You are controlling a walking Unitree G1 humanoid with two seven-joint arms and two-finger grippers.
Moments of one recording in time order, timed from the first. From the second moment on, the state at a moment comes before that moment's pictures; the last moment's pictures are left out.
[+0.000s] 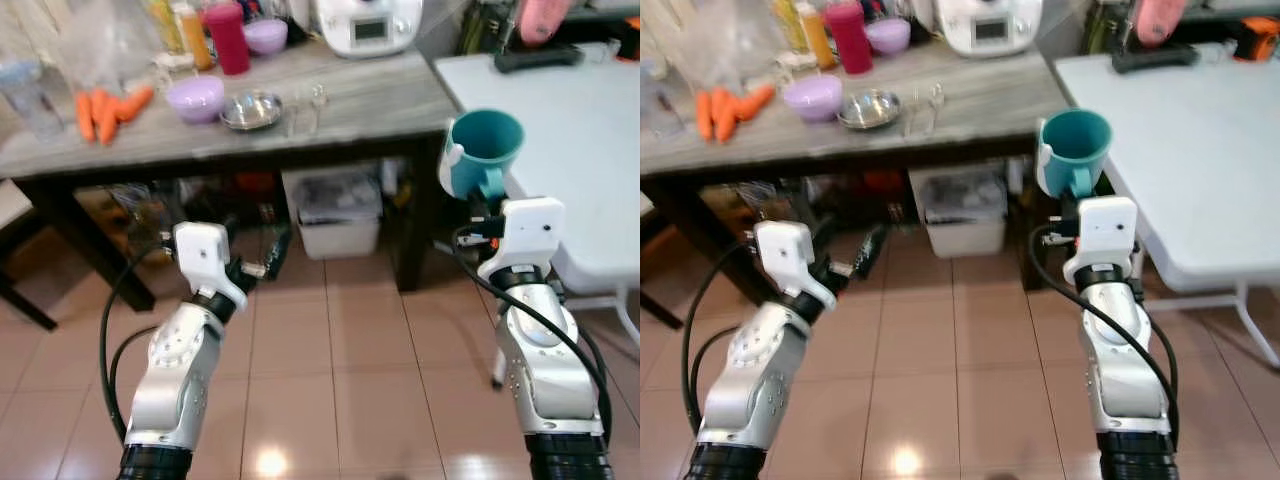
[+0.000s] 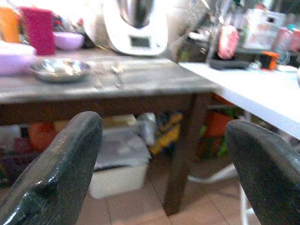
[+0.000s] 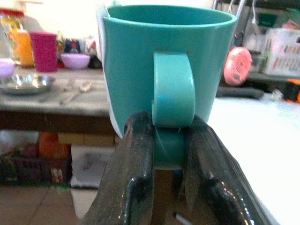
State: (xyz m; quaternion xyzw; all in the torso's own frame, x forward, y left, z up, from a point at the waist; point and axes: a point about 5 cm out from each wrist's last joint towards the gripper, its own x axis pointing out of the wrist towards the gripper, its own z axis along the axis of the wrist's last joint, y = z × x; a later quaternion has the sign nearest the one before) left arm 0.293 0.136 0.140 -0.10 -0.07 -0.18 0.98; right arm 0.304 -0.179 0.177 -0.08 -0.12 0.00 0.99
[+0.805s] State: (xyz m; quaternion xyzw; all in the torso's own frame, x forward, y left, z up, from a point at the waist) left arm 0.290 0.146 0.138 -0.09 -0.06 -0.17 0.98; right arm 0.304 -0.166 0.180 -0.07 -0.13 0.01 0.99
